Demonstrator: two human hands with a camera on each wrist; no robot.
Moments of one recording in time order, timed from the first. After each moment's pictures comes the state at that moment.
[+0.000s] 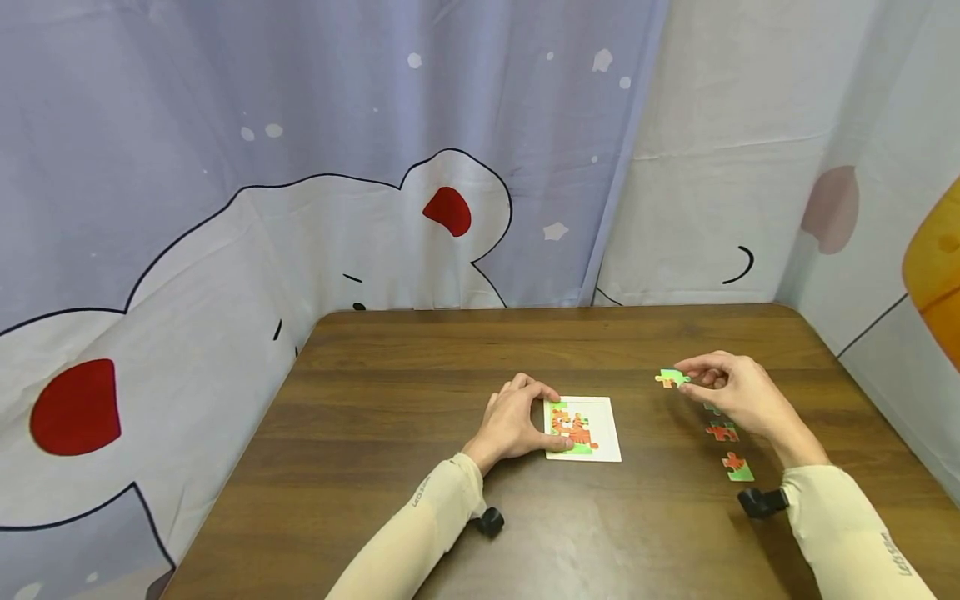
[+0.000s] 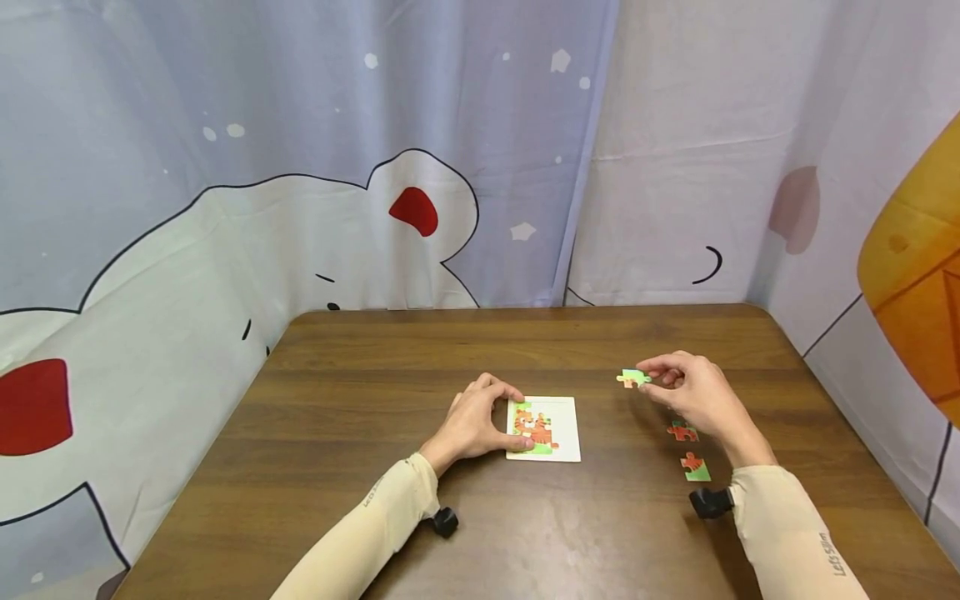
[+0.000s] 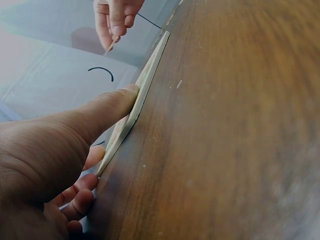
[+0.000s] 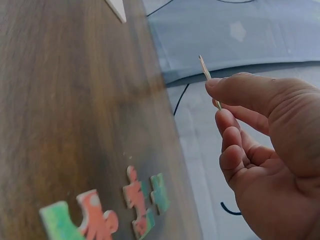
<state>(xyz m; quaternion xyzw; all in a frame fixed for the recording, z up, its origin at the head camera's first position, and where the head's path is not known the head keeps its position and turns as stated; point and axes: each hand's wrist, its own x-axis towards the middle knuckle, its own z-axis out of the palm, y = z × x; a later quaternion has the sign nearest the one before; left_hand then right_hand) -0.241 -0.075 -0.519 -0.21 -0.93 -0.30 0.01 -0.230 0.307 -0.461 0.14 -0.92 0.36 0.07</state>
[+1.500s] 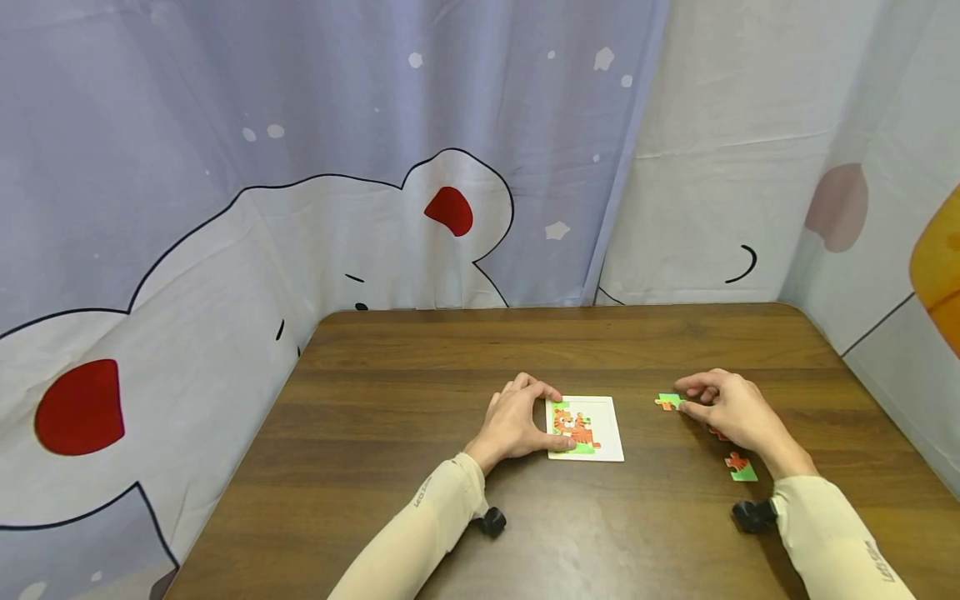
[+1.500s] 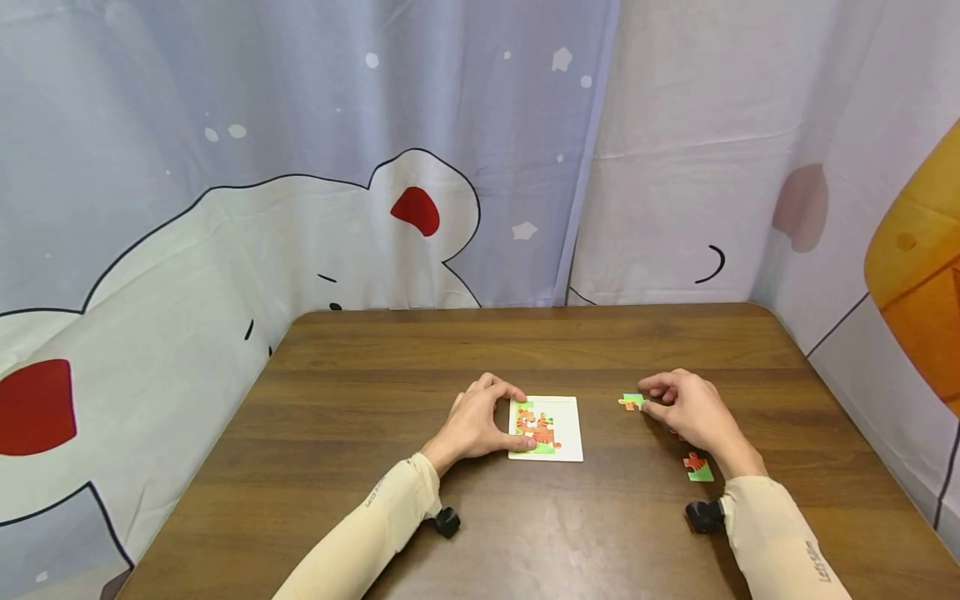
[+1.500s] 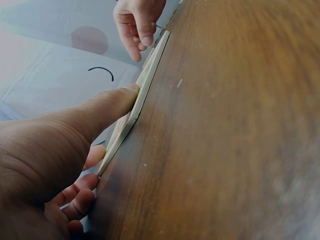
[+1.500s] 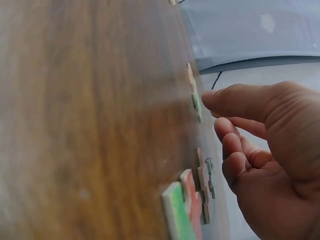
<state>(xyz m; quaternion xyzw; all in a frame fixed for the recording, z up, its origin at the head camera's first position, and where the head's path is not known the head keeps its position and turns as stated) -0.239 -0.075 -0.516 -0.21 -0.93 -0.29 0.00 -0.231 0.304 -0.494 0.13 -0.94 0.32 0.05</state>
